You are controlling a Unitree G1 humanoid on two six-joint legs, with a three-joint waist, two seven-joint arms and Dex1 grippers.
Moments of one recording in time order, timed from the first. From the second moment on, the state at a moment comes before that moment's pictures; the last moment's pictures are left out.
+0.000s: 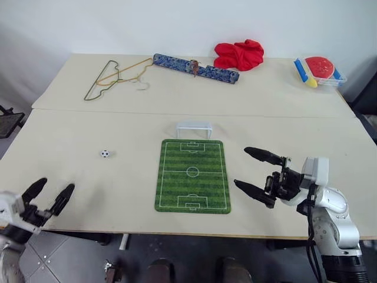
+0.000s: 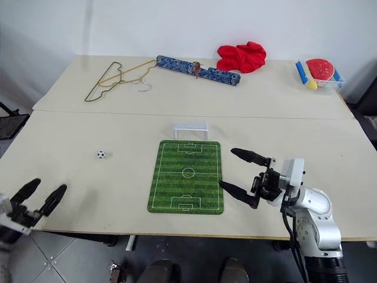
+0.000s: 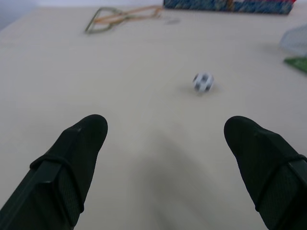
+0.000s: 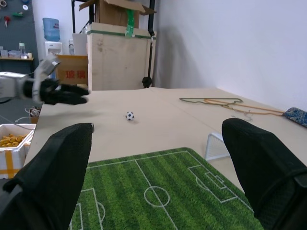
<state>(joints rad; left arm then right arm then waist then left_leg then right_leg) 0.04 0.57 0.61 0.23 -0.55 -0.05 -0.77 -0.12 -0.48 -0.16 -0.19 0.66 -0.04 1.17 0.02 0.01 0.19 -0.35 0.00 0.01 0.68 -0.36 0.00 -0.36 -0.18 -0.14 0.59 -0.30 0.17</state>
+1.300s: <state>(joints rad) -0.35 0.66 0.31 0.31 -0.50 0.10 -1.03 -0.02 -0.57 -0.18 -0.24 0.65 -0.04 1.17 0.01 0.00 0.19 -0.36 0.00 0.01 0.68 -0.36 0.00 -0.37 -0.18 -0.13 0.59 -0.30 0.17</state>
